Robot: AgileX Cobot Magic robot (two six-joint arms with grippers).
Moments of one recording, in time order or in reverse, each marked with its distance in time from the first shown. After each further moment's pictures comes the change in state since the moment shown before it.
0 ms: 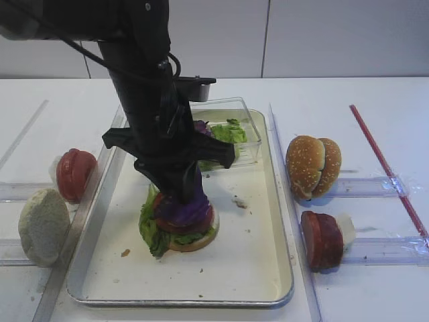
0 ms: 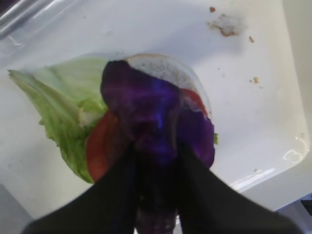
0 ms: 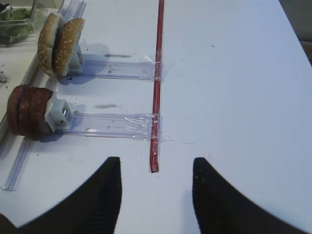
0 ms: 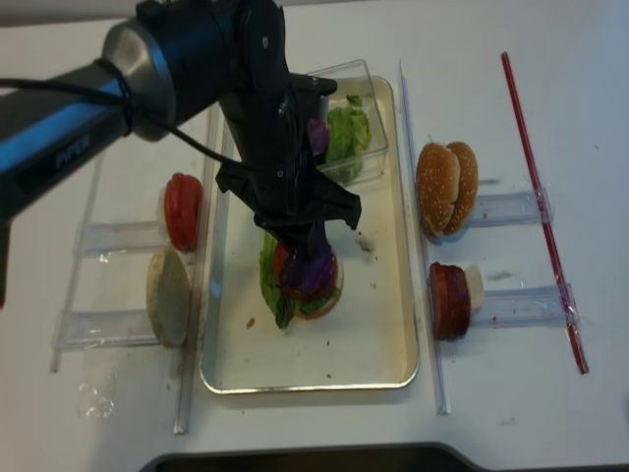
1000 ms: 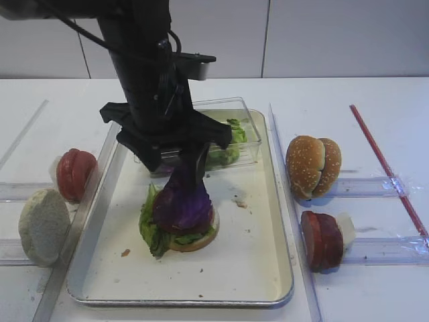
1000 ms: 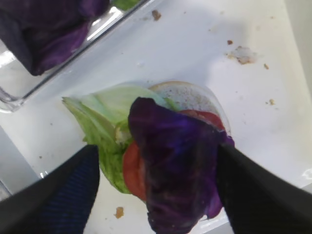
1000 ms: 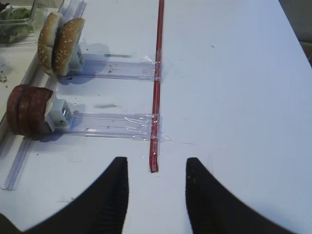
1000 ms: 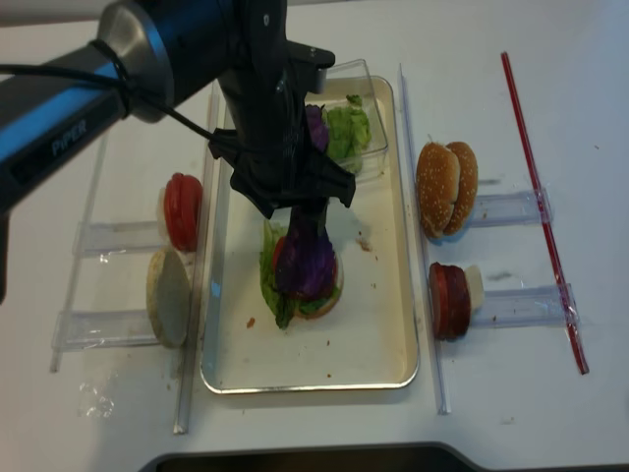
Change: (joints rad) left arm 0.000 0.004 -0.078 0.097 0.023 -0.012; right arm 0.000 0.000 0.000 0.000 0.002 -0.004
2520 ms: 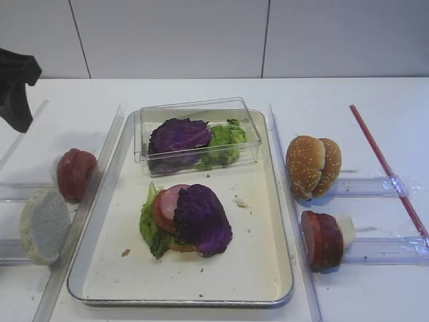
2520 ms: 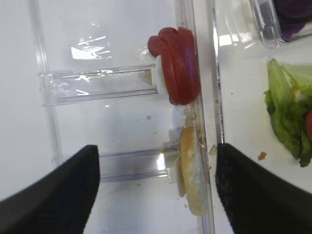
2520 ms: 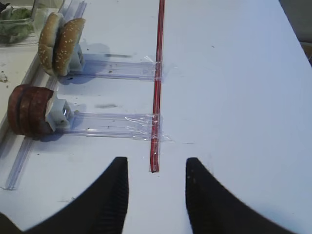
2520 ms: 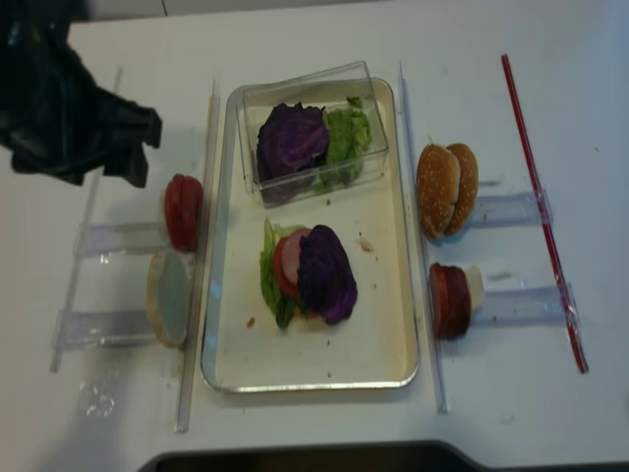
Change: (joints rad) left arm 0.425 -0.475 0.291 0.102 0.023 0.034; right arm 0.000 0.000 0.000 0.000 0.000 0.000
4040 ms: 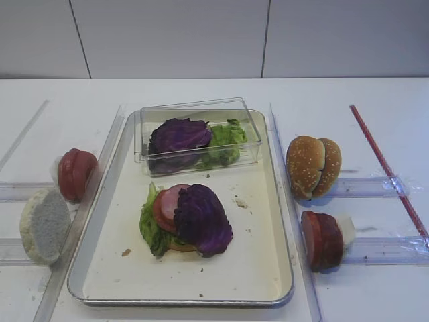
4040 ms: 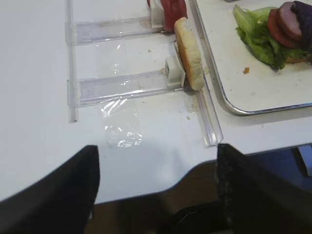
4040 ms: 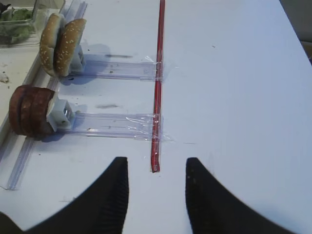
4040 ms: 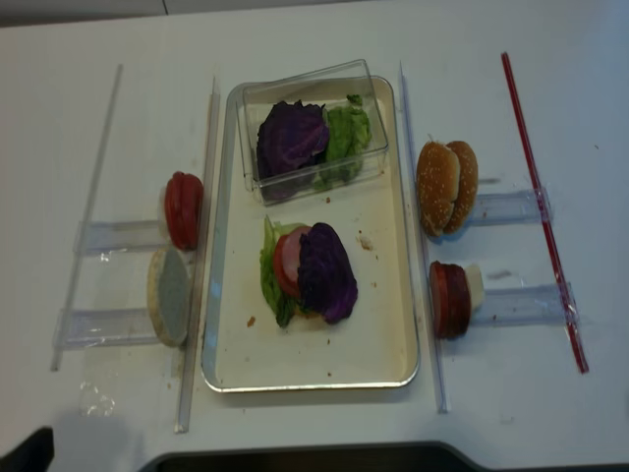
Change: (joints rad) left arm 0.018 -1.204 0.665 -0.020 0.029 0.060; right arm 0.000 0.000 0.000 0.000 -0.002 0.004
